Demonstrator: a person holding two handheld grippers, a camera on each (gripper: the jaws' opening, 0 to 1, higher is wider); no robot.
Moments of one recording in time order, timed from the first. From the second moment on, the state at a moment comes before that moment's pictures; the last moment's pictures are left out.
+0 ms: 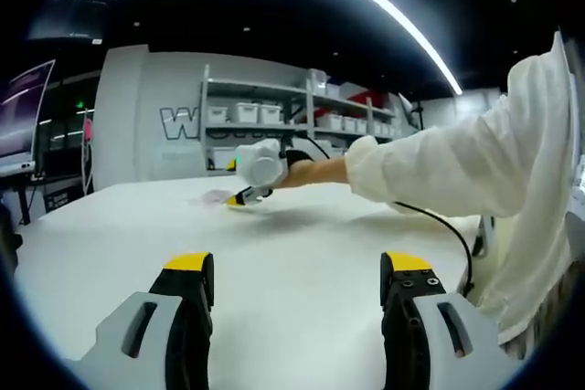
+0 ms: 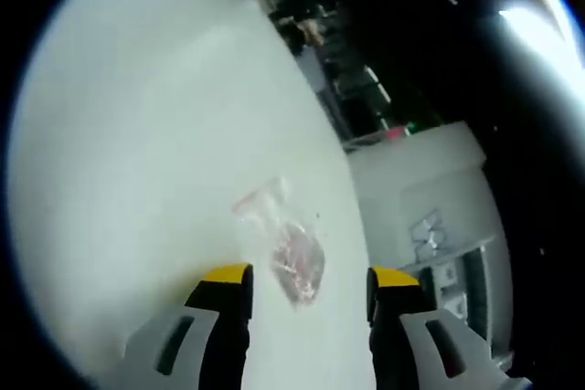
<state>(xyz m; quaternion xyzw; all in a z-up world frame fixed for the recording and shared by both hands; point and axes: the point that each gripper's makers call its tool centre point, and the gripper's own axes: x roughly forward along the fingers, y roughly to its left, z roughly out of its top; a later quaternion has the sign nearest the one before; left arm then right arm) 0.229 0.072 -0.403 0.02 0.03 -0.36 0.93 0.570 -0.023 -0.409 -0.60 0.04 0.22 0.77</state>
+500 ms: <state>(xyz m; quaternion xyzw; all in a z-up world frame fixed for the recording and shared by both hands) 0.234 0.086 -0.403 0.02 0.03 -0.35 0.94 0.571 -0.010 -0.417 -0.66 0.02 0.23 0.71</state>
